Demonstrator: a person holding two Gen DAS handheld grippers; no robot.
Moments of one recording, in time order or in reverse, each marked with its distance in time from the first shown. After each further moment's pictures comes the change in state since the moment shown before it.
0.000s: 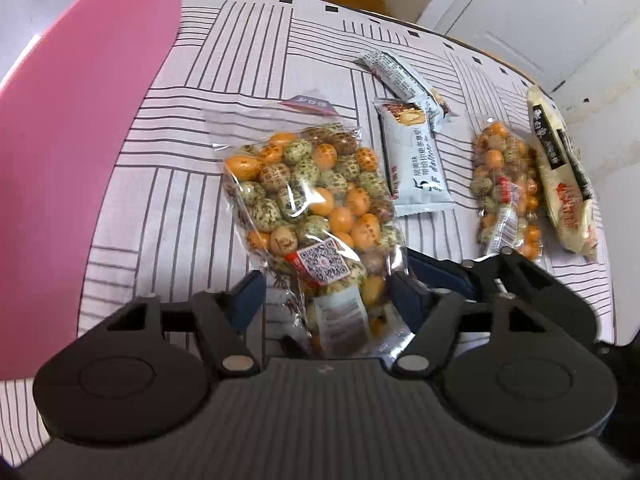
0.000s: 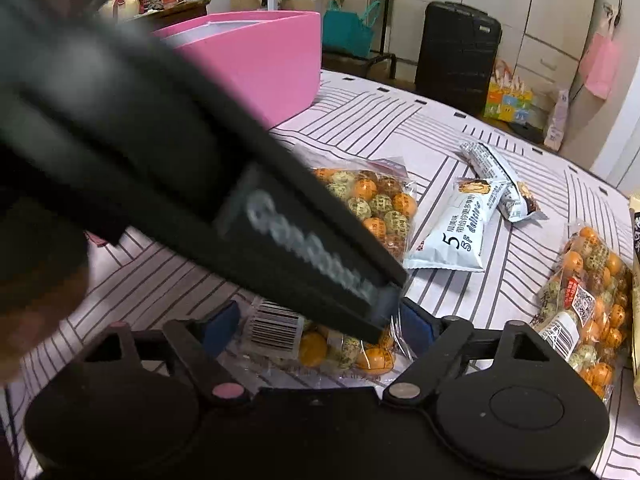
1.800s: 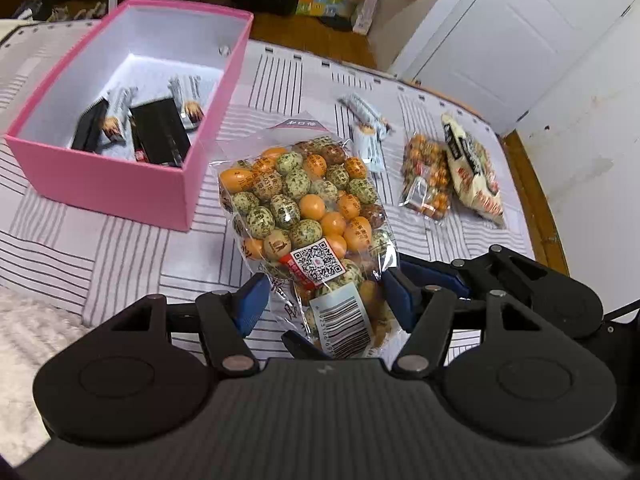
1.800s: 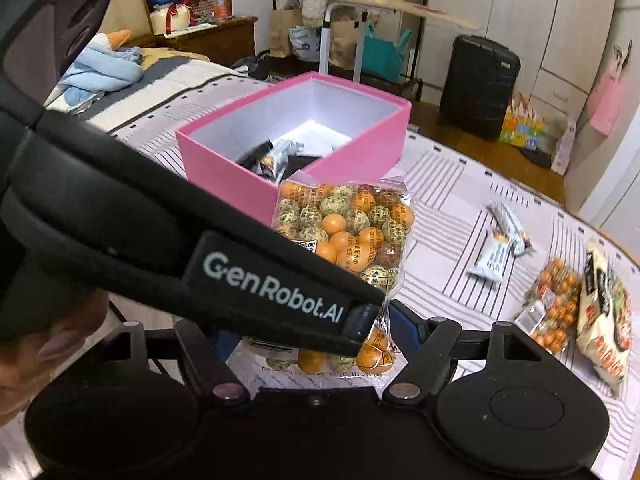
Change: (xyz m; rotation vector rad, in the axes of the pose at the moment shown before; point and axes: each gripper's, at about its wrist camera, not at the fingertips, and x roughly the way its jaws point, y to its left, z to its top) left arm -0.204 0.023 -0.095 -0.033 -0.113 -0.063; right arm -0.159 0.105 0.006 -0.066 -0.029 0.011
